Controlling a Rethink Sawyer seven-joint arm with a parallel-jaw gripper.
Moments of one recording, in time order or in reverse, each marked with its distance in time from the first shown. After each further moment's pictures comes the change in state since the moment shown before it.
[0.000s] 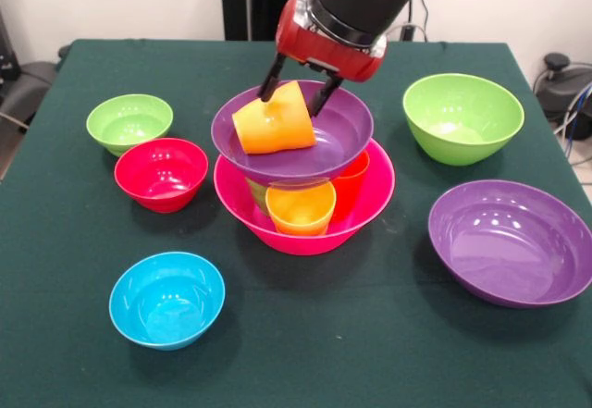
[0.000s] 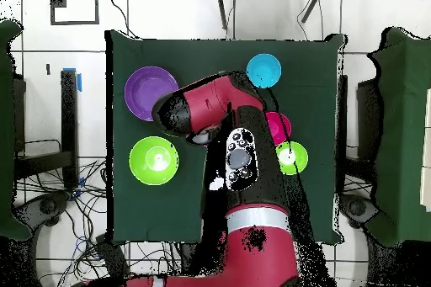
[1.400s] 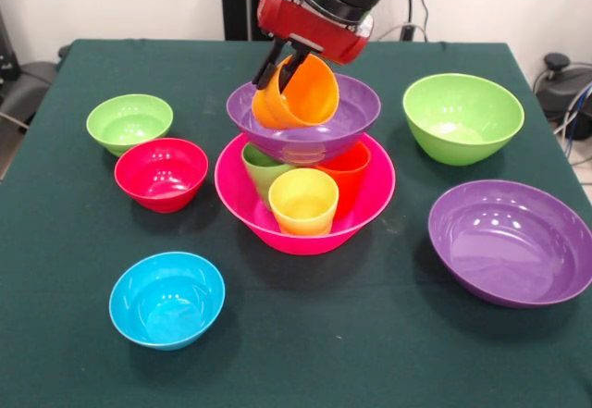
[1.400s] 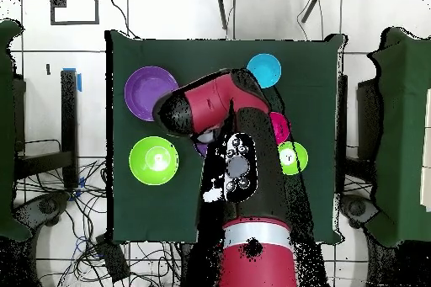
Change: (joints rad) arm 0.013 -0.045 -0.040 -0.010 -0.015 0.000 0.000
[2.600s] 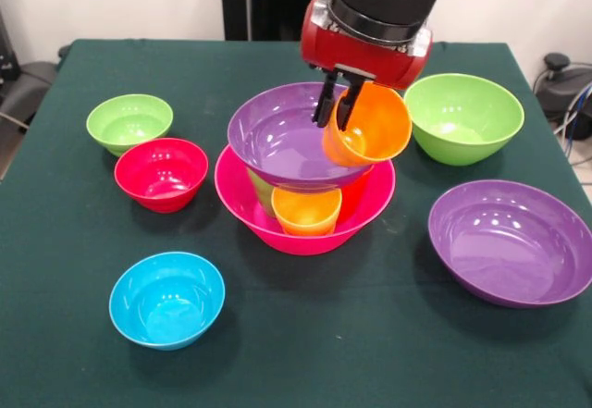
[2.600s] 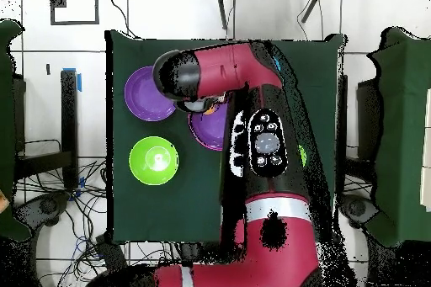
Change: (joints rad) arm -0.081 0.057 0.114 -0.148 0.227 0.062 0.000
